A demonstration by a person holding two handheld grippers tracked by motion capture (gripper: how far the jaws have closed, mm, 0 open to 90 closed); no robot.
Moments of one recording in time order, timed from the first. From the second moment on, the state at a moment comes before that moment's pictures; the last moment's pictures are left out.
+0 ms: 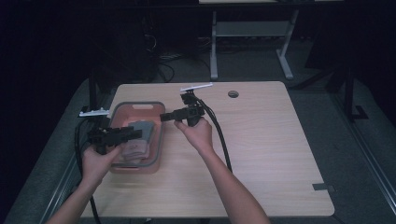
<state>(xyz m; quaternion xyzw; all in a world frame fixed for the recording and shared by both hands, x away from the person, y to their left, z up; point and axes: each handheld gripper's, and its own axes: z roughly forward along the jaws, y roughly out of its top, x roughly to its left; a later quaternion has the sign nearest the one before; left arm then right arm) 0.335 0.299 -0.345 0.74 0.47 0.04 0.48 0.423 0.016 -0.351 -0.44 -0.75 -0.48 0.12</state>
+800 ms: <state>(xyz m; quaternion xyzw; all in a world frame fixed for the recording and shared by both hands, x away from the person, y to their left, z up) 0.330 0.188 -0.350 0.79 0.39 0.01 0.48 0.404 -0.103 -0.358 -0.51 -0.70 -0.50 0.08</state>
